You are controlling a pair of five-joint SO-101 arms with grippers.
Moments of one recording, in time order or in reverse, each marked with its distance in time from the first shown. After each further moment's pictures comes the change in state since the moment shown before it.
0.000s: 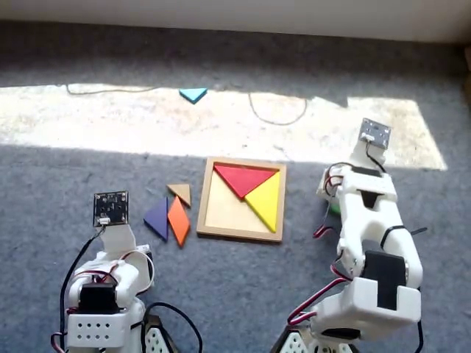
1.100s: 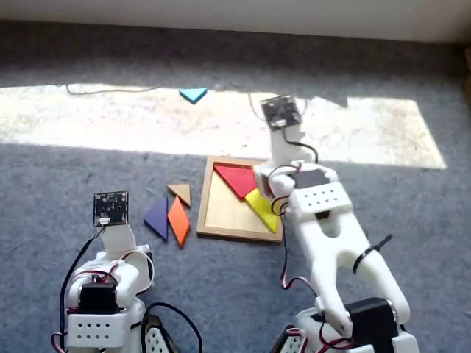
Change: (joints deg) left arm 0.0 0.0 0.0 0.0 0.0; right arm -24.5 -21.0 3.7 0.0 17.8
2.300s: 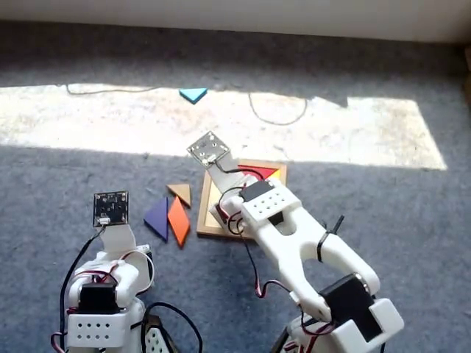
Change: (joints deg) left arm 0.0 0.0 0.0 0.0 0.0; right arm -16.3 10.3 -1.7 4.7 5.4
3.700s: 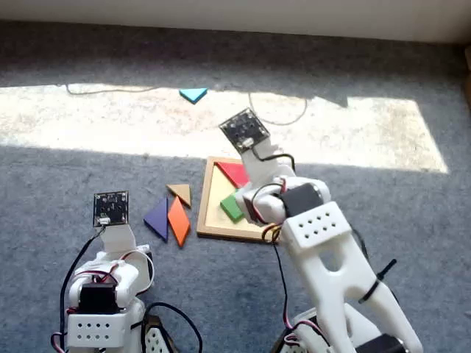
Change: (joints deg) left arm 0.0 0.0 0.0 0.0 0.0; right arm 7.1 -25.7 2.0 13.7 -0.2
